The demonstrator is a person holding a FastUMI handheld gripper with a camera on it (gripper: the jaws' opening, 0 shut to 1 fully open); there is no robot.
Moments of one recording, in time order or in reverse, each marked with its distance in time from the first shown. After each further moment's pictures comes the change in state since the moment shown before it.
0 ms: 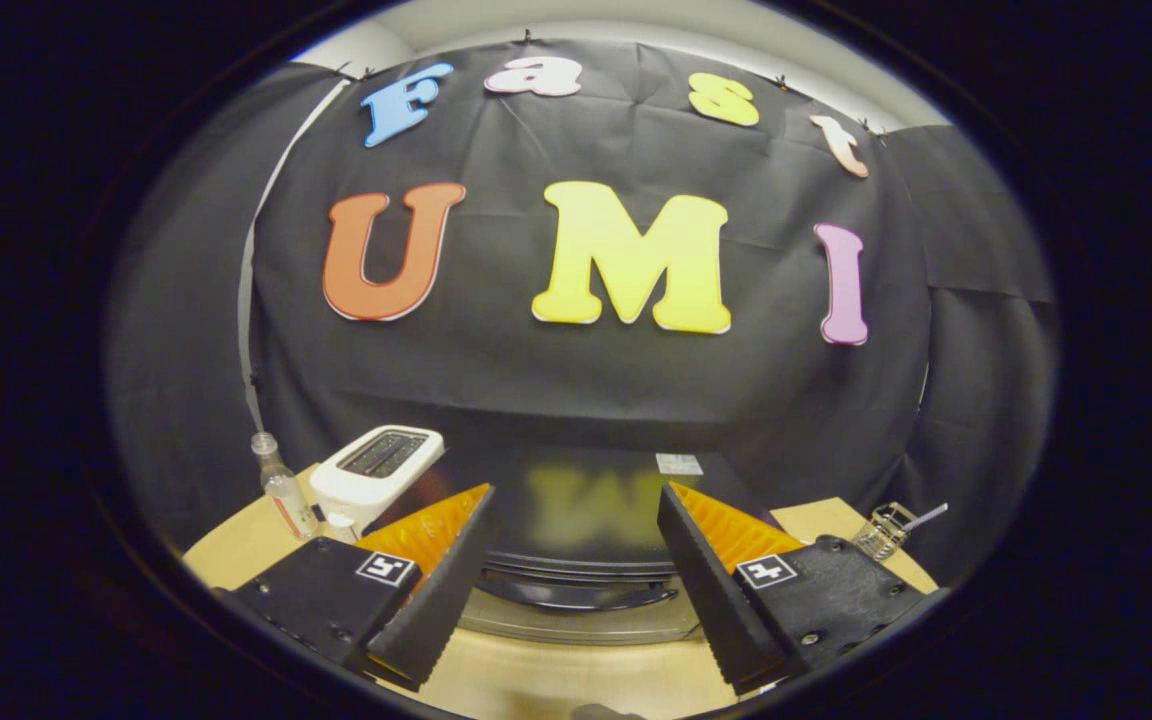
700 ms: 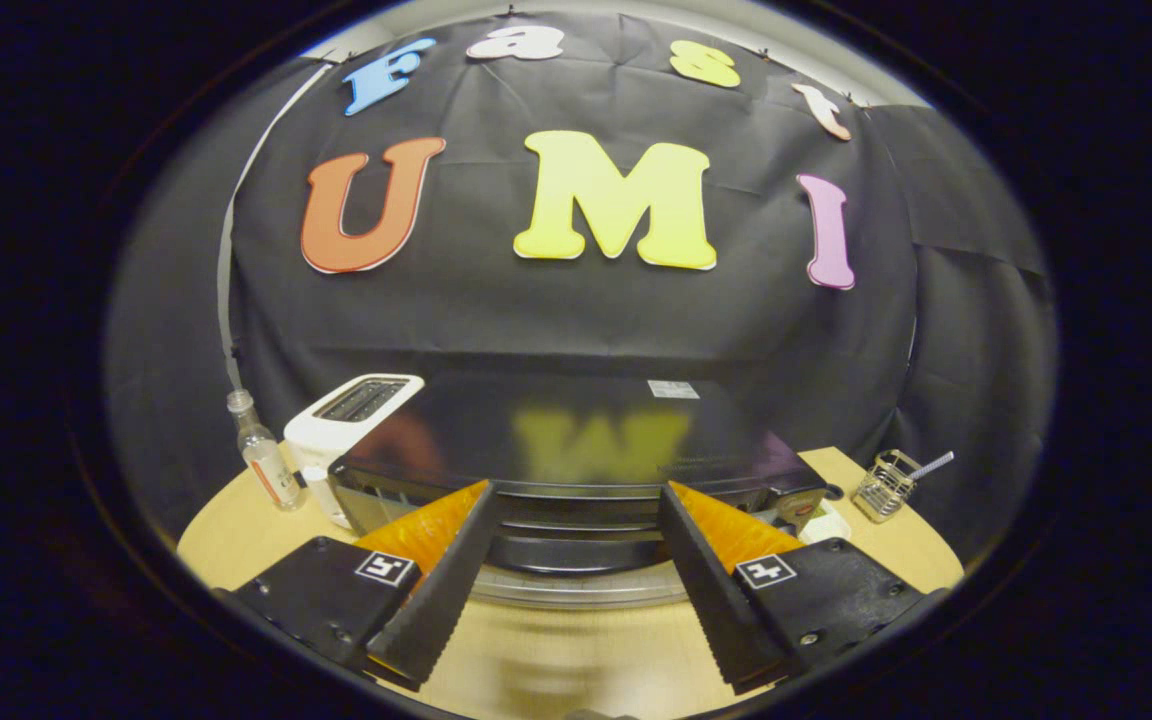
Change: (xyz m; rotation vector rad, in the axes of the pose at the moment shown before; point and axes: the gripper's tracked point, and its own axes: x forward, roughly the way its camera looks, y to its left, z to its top) arm -0.022 -0.002 -0.048 0.034 0.084 -0.025
